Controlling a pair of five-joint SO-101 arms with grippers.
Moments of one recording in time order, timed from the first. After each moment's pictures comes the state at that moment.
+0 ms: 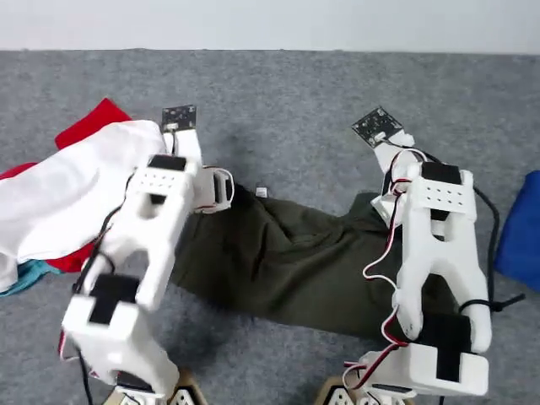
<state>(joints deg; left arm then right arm) 4.5 17.4 10.1 66.6 22.2 7.9 -2.3 20.2 60.5 42.2</state>
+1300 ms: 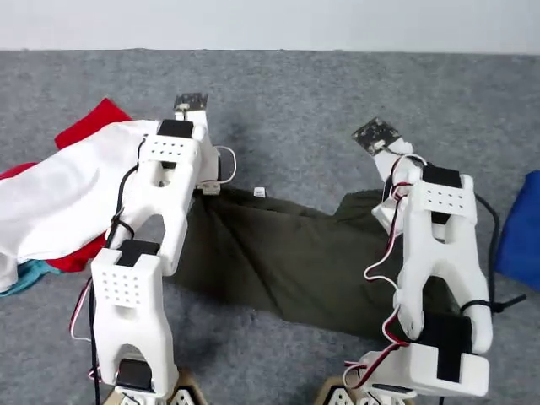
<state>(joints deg) 3.6 37.0 -21.7 82.1 17.7 8.5 -2.3 23.5 62.0 46.3</state>
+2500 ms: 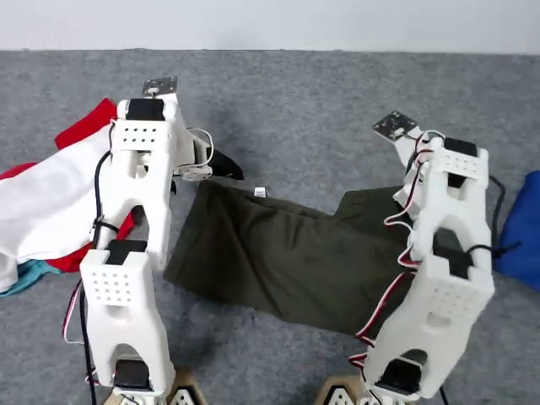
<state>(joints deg) -1.7 37.1 -33.5 98.9 19.0 14.9 34.1 -13.9 69.3 52.4</state>
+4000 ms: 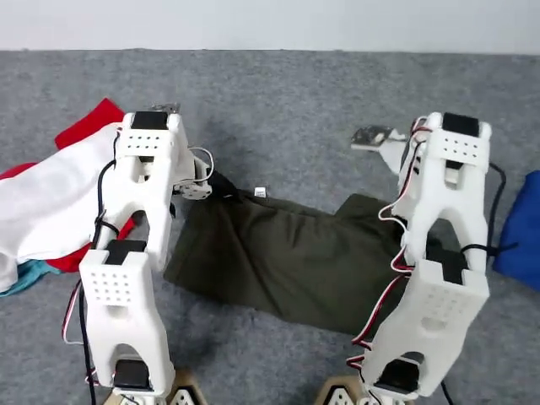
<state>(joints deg) -1.7 37.1 -24.7 98.9 19.0 11.9 28.5 -19.3 100.4 69.3</state>
